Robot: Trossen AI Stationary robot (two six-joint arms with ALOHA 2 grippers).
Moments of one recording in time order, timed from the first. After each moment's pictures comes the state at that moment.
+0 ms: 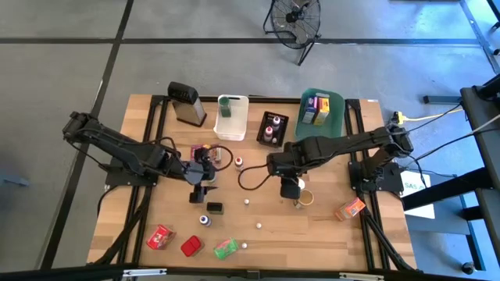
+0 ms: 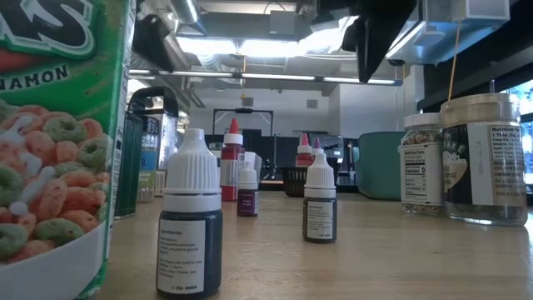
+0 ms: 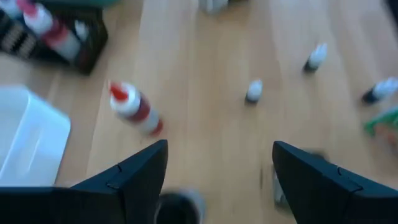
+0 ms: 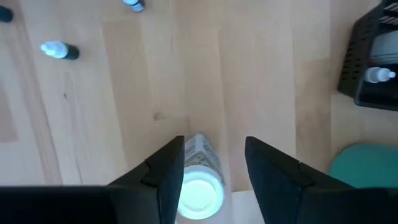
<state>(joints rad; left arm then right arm) -0.32 1.18 0.91 -0.61 -0.29 -0.23 0.20 1.72 1.57 -1.22 0.04 0.28</state>
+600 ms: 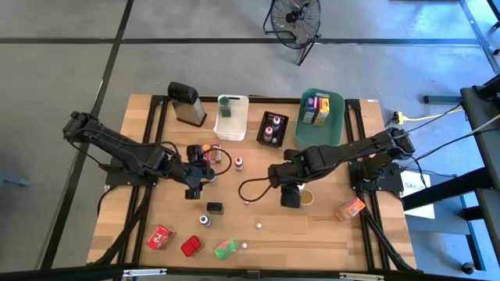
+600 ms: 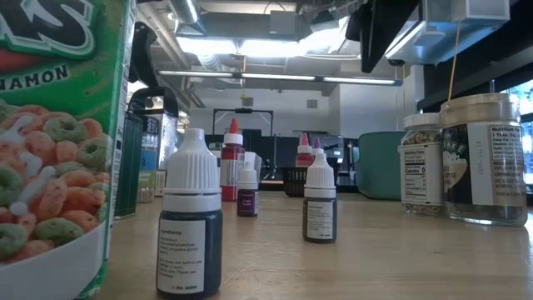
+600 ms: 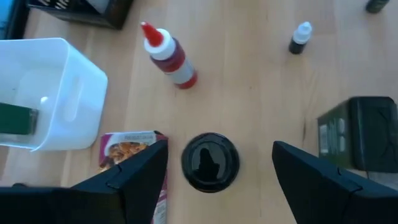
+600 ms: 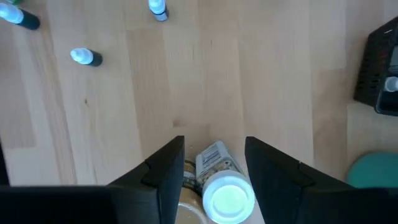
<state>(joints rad) -0.34 1.18 0.91 -0.78 -0.41 -0.26 0.29 1.72 1.57 -1.19 0.09 0.36</state>
